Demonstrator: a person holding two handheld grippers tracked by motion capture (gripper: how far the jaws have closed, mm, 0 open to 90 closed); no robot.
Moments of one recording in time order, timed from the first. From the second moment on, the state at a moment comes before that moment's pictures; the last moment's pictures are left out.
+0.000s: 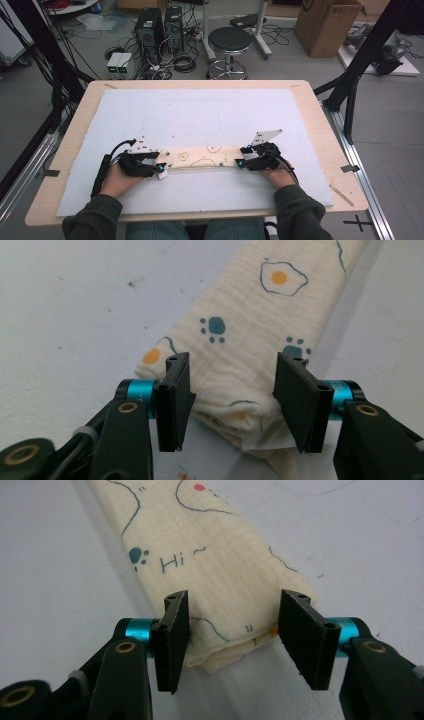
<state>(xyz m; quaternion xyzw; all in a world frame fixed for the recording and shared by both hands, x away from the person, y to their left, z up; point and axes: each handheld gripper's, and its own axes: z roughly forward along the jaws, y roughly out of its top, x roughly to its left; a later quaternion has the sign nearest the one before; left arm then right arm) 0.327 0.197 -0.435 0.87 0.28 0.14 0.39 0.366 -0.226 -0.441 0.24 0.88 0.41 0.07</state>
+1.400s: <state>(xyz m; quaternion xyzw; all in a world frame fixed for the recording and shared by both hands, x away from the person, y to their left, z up) 0.356 0.205 -0.442 0.81 0.40 0.13 0.40 0.400 -0.226 -0.440 0.34 0.84 0.43 0.01</state>
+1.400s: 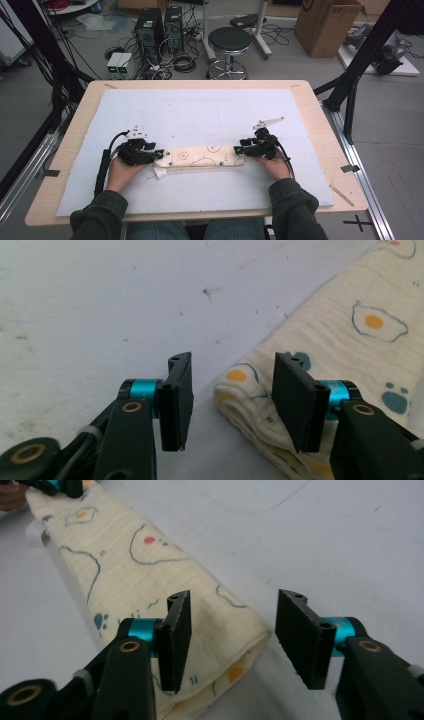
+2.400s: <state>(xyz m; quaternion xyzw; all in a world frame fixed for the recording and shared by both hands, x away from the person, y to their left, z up) 0.360 0.204 -0.428 0.80 0.40 0.19 0.41 0.403 -0.210 -0.425 0.32 0.85 0.42 0.04</state>
